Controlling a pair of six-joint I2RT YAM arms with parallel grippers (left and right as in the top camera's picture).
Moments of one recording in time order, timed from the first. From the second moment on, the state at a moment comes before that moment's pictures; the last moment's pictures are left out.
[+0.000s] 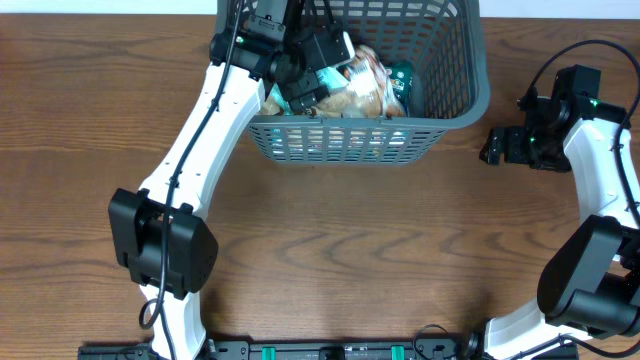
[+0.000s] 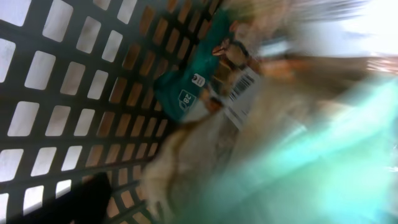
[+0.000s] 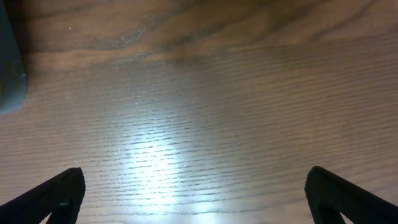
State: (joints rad) left arm -0.39 2.02 1.98 -0.89 0.15 0.84; right arm -0.28 1.77 1.38 -0.96 -0.06 -0.14
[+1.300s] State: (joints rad) left arm -0.13 1.08 1.70 -1.19 -0.01 0.12; right arm -0.15 1.36 1.78 -1.10 -0.05 -0.11
